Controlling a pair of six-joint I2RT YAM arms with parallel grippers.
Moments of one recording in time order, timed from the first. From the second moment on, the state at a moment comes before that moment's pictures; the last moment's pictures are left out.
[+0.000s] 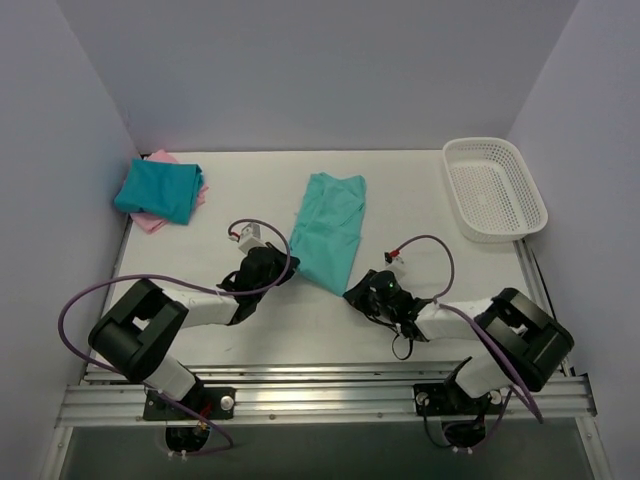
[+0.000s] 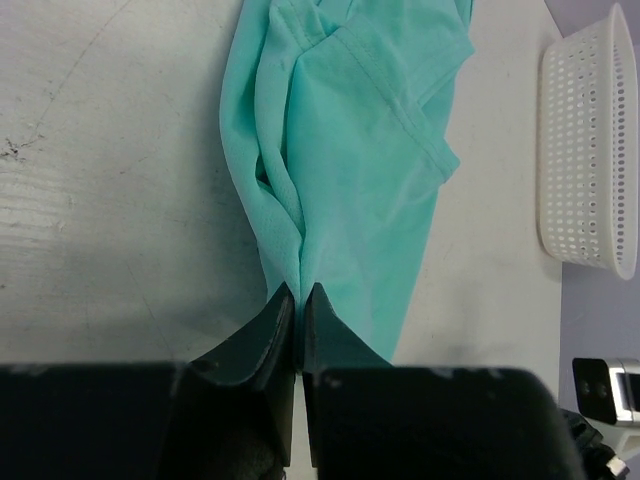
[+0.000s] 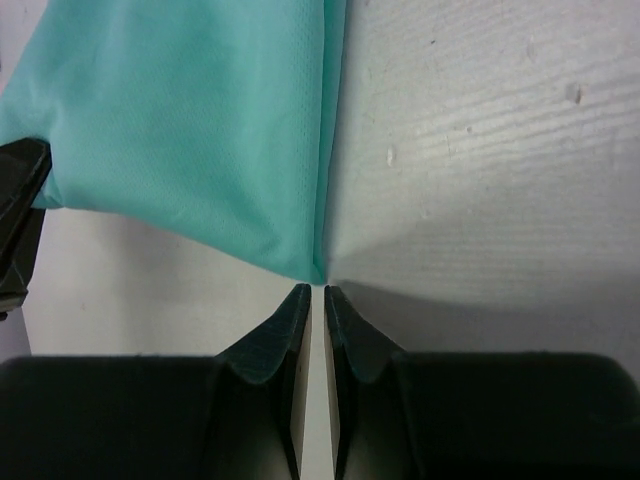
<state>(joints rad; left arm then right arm) -0.66 1.55 0.55 0.56 -0.25 -1.05 0.72 1.49 0.35 0.51 0.14 1.09</state>
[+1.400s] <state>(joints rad) -0.73 1.47 0.51 0.47 -0.26 -1.10 0.89 1.22 0.28 0.30 0.24 1.18</state>
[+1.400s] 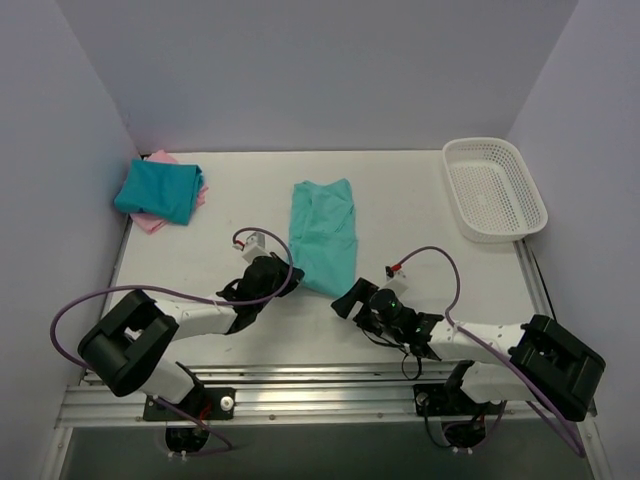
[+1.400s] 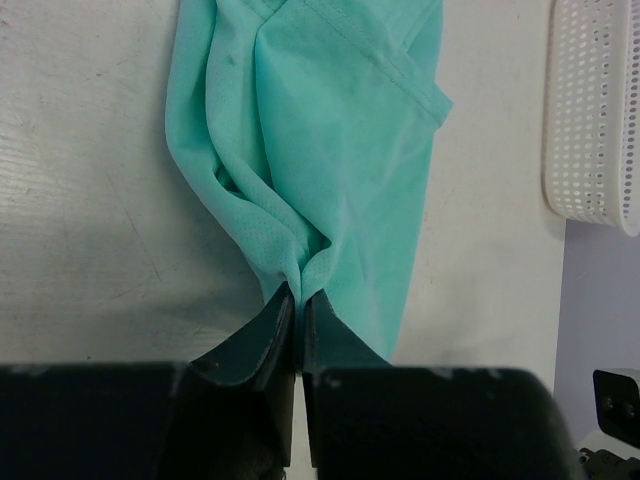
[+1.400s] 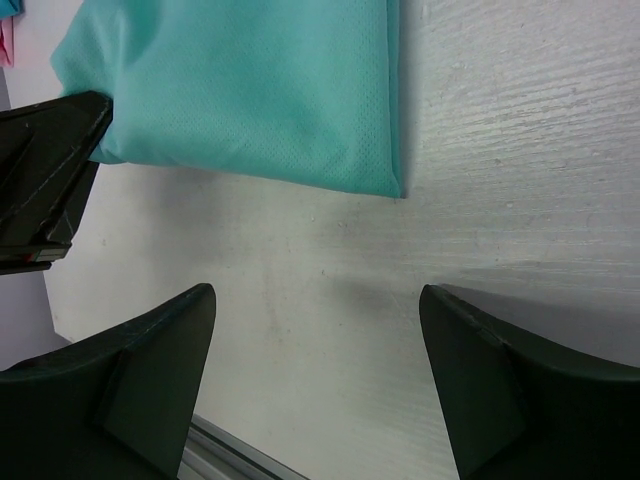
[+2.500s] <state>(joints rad) -0.74 1.48 0.49 0.49 -0.27 -1.10 0.79 1.49 0.38 0.50 0.28 1.10</state>
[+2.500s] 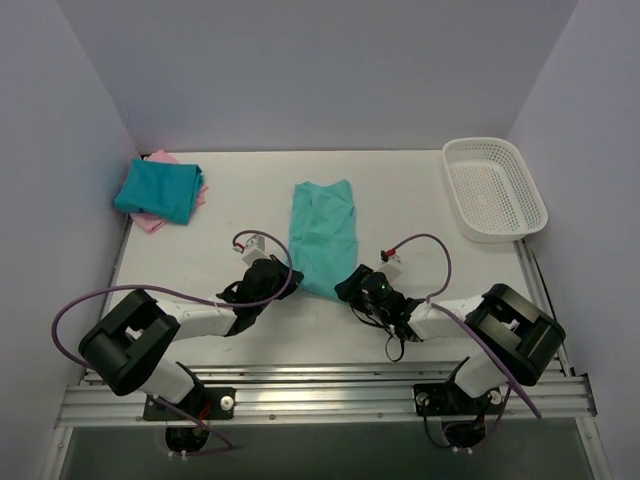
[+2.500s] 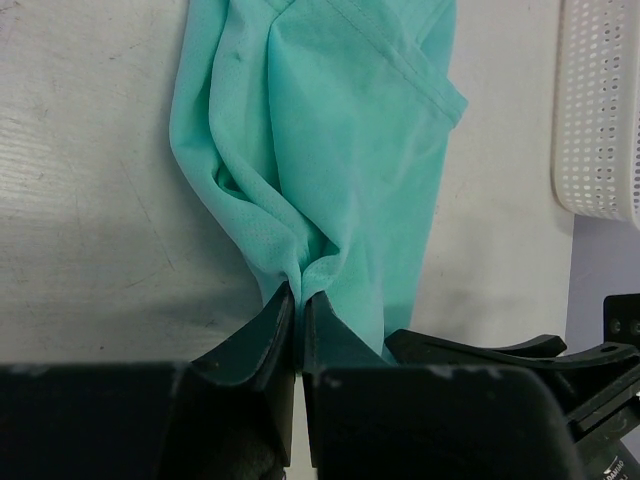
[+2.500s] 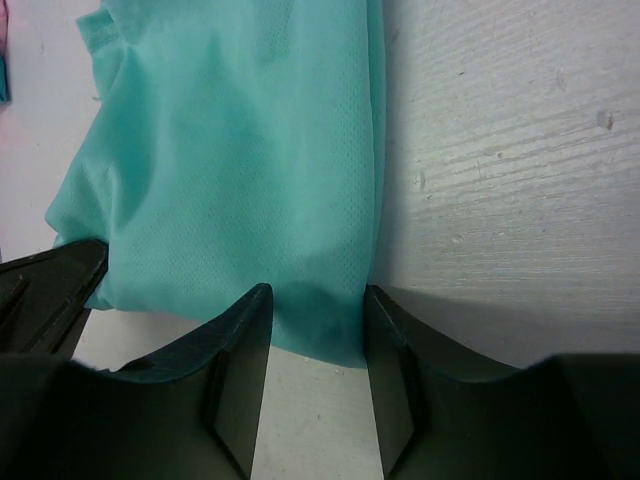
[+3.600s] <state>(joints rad) -0.88 0.94 0.38 0.18 -0.34 -1.14 0.86 1.04 0.41 0.01 0.22 1.07</state>
